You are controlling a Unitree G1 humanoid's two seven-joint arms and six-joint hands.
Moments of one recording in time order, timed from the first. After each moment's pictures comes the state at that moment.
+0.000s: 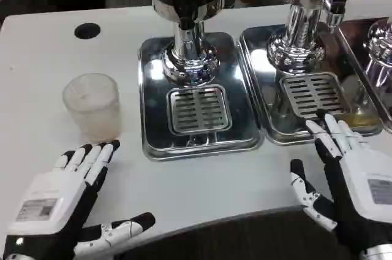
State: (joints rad) left arm 0.31 0.58 -0.13 0.03 0.77 -0.23 0.23; right arm 0.22 -0.36 0.28 0.03 -0.85 -0.08 -0.52
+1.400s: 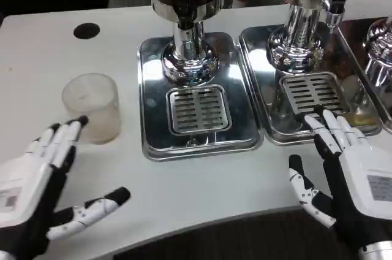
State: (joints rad) left arm 0.32 0.57 -0.01 0.06 0.65 -0.33 0.32; right arm 0.22 -0.35 0.27 0.00 -0.85 -0.08 -0.51
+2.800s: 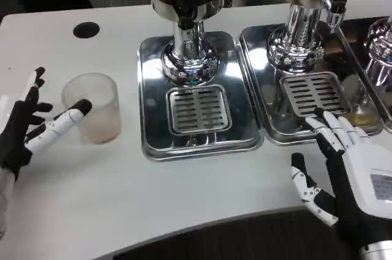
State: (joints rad) left arm -0.32 0.54 0.00 0.83 0.29 -0.39 0.08; right arm 0.22 -0.34 0.26 -0.01 -0.85 -0.07 -0.50
